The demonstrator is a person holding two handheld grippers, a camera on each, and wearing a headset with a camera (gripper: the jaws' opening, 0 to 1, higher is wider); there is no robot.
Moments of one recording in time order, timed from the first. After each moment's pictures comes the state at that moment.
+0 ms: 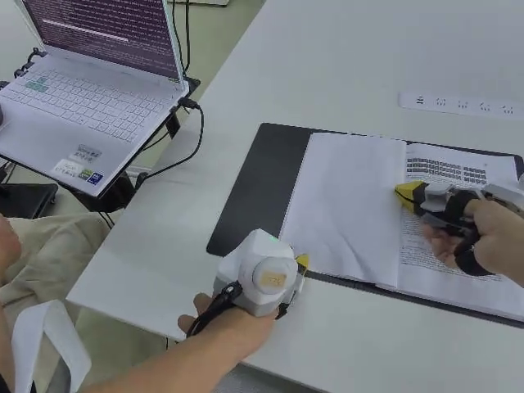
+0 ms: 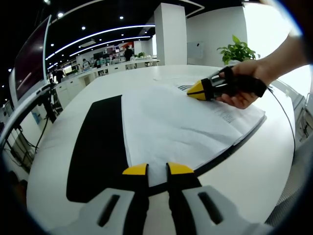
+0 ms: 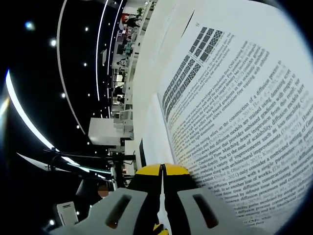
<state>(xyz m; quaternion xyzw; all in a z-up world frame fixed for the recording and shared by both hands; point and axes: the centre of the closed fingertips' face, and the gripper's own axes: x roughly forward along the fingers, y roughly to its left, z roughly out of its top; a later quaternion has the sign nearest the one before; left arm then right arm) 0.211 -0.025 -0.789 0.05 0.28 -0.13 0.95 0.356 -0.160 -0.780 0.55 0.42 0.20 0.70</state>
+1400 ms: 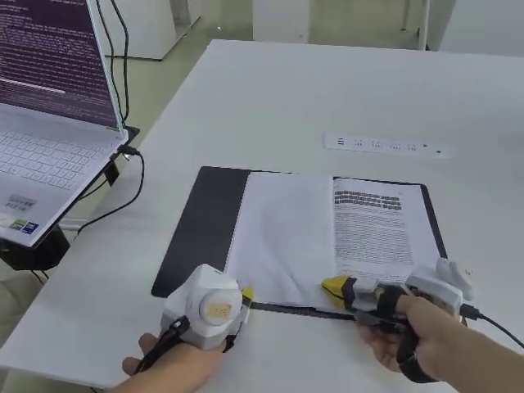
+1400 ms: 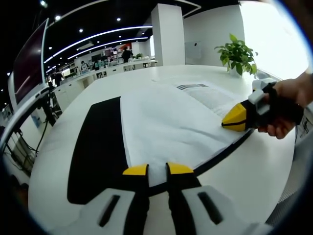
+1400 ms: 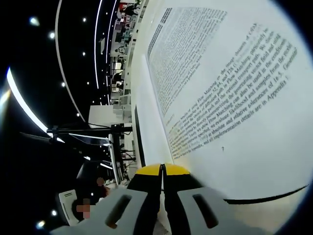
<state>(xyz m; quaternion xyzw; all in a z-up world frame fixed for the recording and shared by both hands) 0.209 -0.026 -0.788 0.06 0.28 -0.14 0.95 0.217 -0.156 -0.788 0.53 0.46 0.23 0.67</state>
